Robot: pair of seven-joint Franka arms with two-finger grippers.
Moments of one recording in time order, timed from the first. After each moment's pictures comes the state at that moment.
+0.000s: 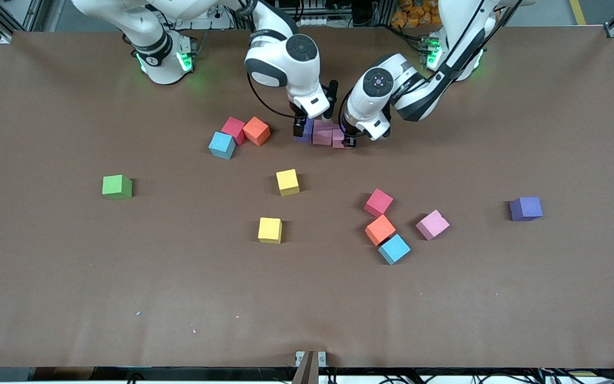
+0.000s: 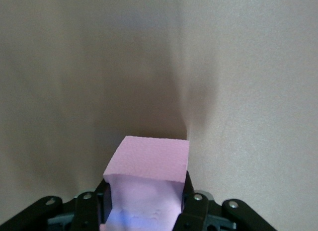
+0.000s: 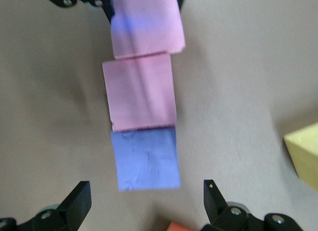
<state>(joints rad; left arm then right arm) -0.16 0.37 -0.69 -2.36 0.05 2.64 -2.40 0.36 0.44 0.70 -2.03 -0.32 2.26 -0.09</state>
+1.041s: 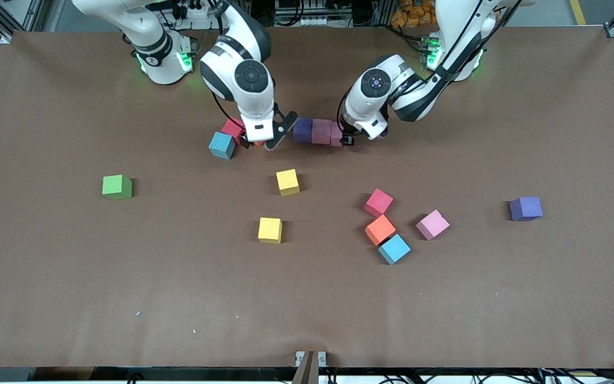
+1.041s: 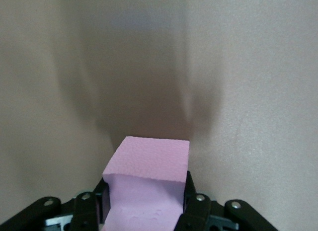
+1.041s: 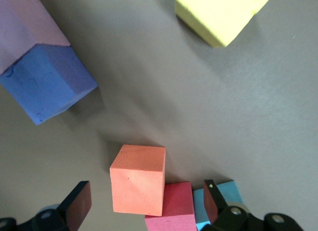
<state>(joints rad) -0.17 0.40 -0.69 -2.36 0.05 2.65 -2.41 0.35 0.23 0.48 -2.20 -0.05 2.23 -0.07</state>
